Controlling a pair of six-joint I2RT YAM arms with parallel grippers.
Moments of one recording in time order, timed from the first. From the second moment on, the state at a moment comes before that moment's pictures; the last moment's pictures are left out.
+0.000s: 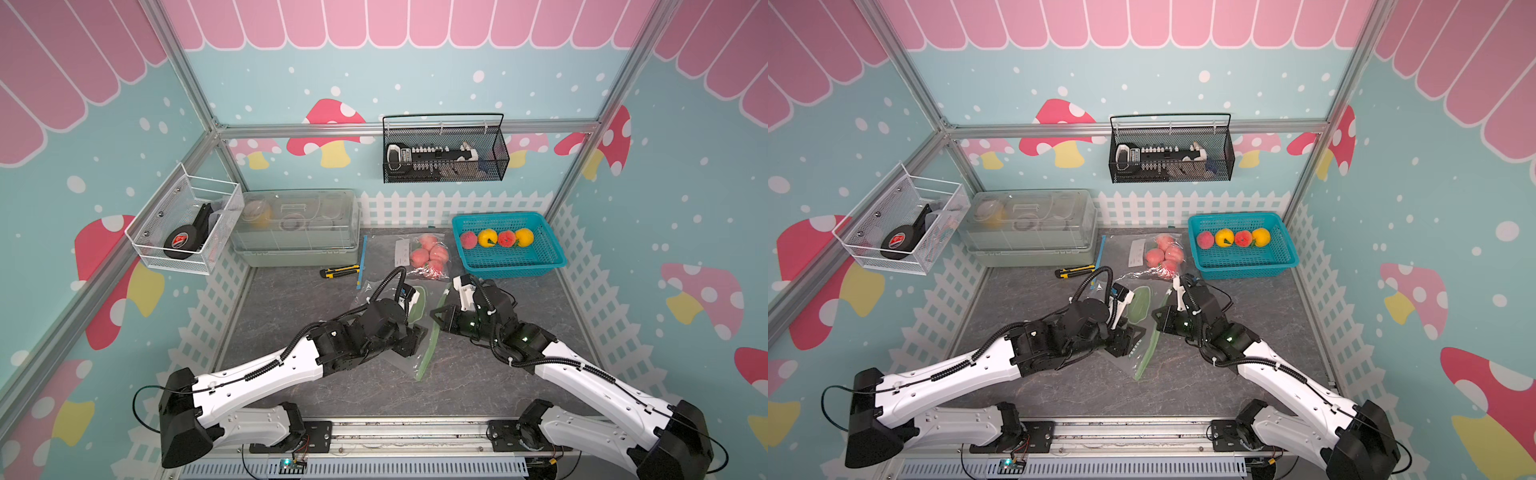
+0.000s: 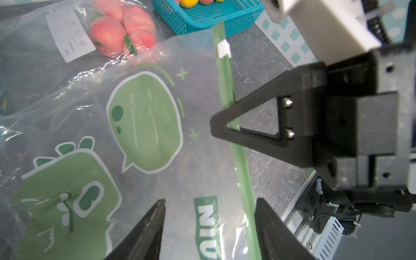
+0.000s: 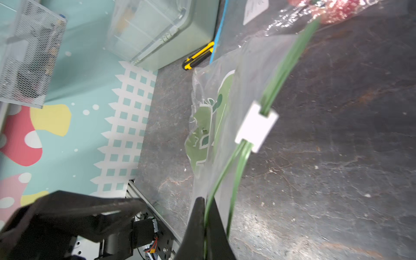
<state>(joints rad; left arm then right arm) -1.07 1.21 1.03 -0.48 -0.16 -0.41 0.72 1.04 0.78 -0.25 -0.16 0.87</state>
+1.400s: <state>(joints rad) -1.16 1.35 1.10 -0.58 -0.48 -0.36 0.87 1.15 0.93 -0.34 0.11 0.98</state>
